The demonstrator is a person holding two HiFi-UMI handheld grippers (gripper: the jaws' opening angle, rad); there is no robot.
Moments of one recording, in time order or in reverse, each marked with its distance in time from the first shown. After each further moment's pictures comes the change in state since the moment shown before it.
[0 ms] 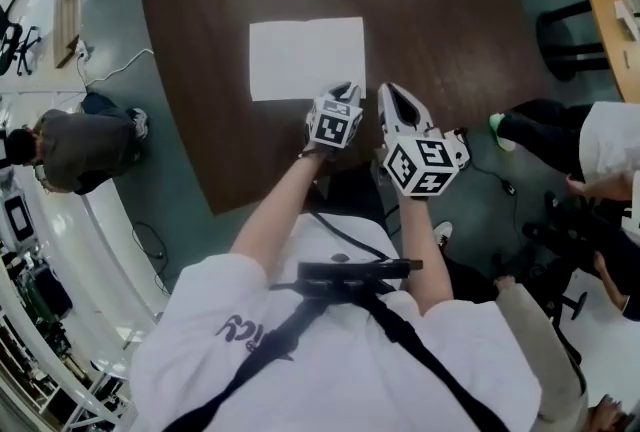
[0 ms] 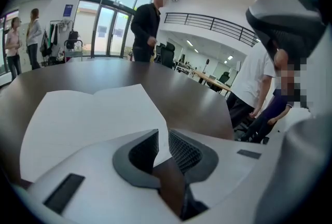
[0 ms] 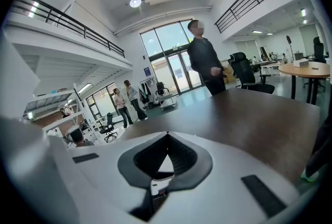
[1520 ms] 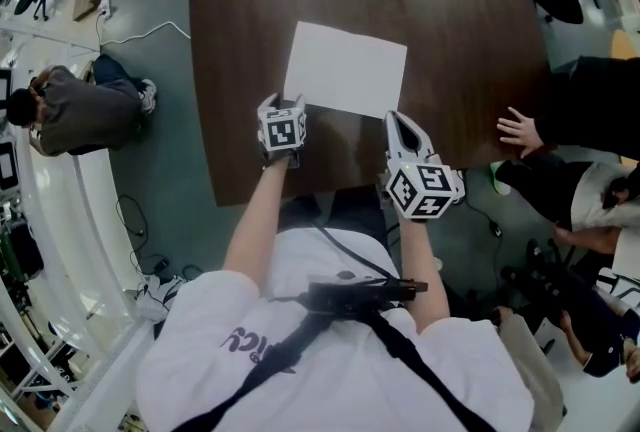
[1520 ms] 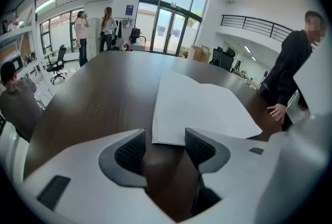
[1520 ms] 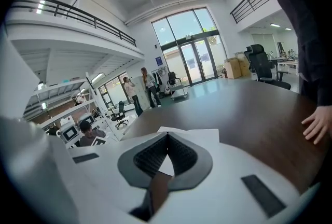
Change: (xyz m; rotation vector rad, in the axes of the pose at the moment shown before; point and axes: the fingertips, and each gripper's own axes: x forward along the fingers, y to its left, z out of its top) left arm -0.117 0.216 -0.094 -0.400 0.005 0.467; right arm 0.035 0.062 -0.039 -0.075 0.120 0.115
